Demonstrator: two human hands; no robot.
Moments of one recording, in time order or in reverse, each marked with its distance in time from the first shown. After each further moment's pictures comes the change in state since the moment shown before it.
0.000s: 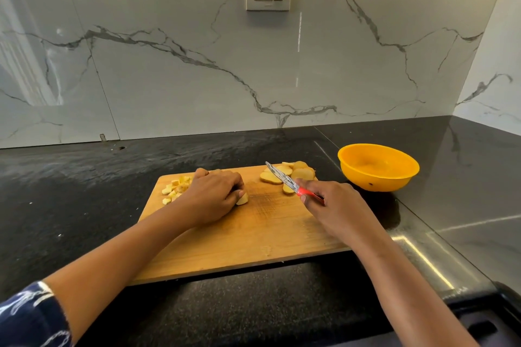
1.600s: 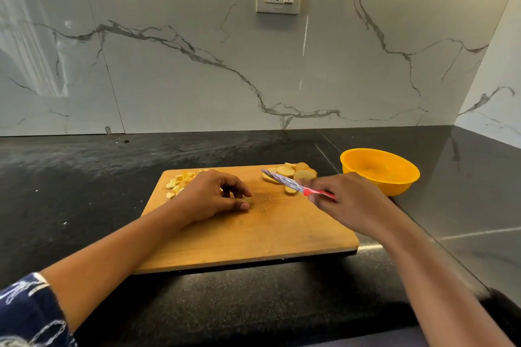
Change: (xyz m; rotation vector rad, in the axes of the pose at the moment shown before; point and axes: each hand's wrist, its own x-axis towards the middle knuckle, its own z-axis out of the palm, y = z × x) left_hand -0.019 -0.006 -0.003 -0.653 0.032 -0.005; right_hand 0.002 0.003 -0.033 -0.199 -0.078 -0.260
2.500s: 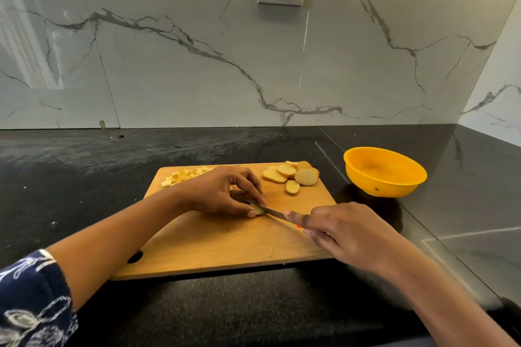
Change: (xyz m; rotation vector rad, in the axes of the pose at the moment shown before) left_hand 0.026 0.002 -0.003 0.034 -0.297 0.178; right_hand -0.015 0.004 0.025 -0.055 -0.121 -0.338
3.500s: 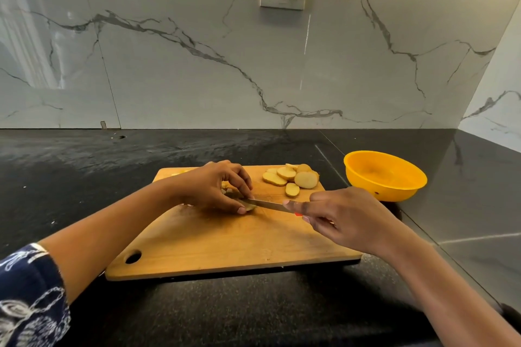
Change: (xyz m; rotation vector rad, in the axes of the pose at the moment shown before) left_hand 0.000 -0.014 -0.015 0.089 -0.035 -0.065; right_hand 0.013 0.015 -0.005 -0.148 0.194 -0.117
